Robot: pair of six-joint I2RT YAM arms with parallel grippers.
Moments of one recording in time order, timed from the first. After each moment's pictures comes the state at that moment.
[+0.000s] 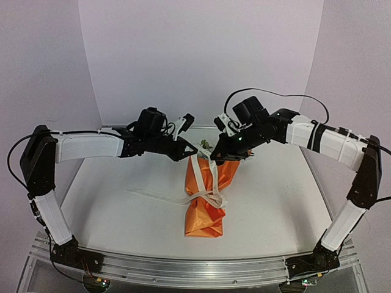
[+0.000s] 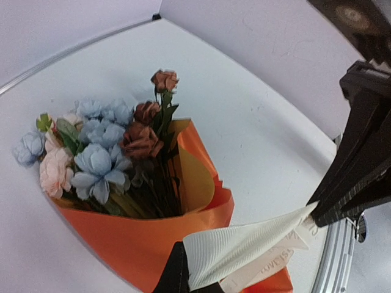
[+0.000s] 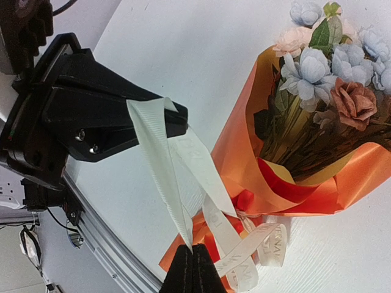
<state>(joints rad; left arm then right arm) -0.75 1.77 1.31 -0.04 0.42 -0.14 0.75 1.70 1.54 -0.69 -0.31 0.46</state>
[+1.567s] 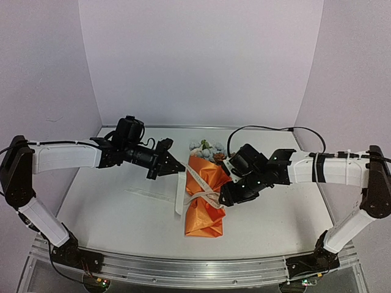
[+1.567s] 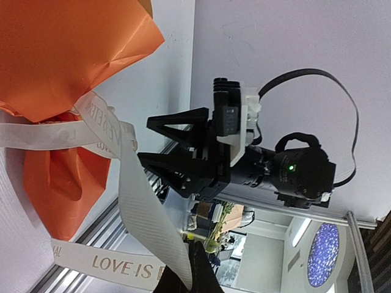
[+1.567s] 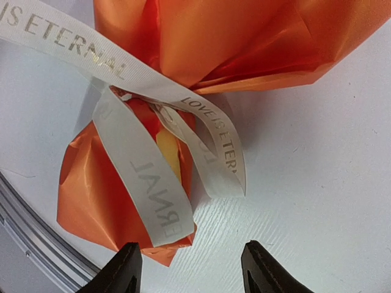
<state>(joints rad) -0.68 1.56 1.03 -0.01 0.93 -1.16 0.92 1.55 1.08 -0.61 -0.02 0.53</state>
